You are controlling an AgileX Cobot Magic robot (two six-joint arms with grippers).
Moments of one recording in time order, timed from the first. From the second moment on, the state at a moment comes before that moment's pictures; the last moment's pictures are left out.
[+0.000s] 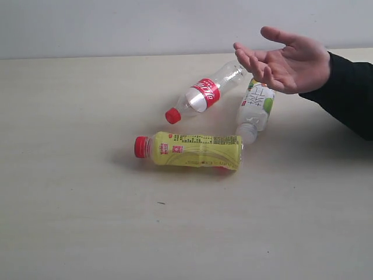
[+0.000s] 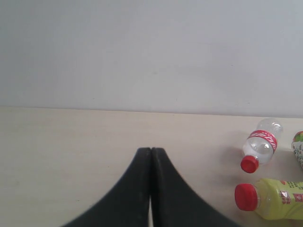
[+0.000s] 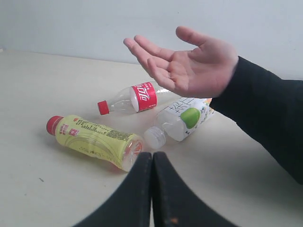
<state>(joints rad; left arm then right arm) -0.08 0.01 0.00 0.29 0.13 -0.39 0.32 0.08 -0.23 0.18 0.52 -0.10</state>
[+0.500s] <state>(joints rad) -0.08 0.01 0.00 0.25 -0.13 -0.56 0.32 0.08 -0.23 0.18 0.52 -0.10</state>
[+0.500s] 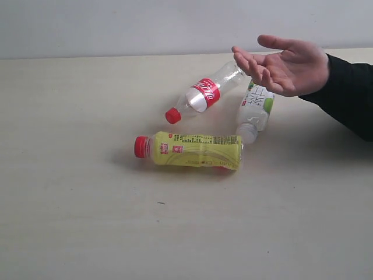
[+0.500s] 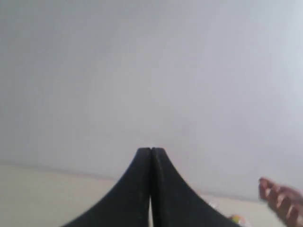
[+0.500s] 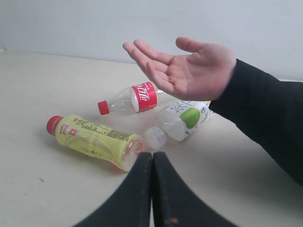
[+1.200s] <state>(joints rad) -0.08 0.85 -0.67 0.27 -0.01 -0.26 0.32 0.08 -0.23 0.21 0.51 -0.10</state>
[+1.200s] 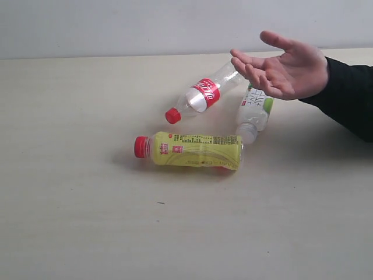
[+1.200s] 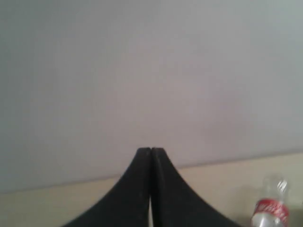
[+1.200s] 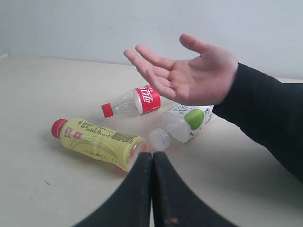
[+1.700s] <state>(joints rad) -0.08 1.30 -1.11 0.20 0.90 0.27 0.32 0.08 -0.23 0.21 0.51 -0.10</state>
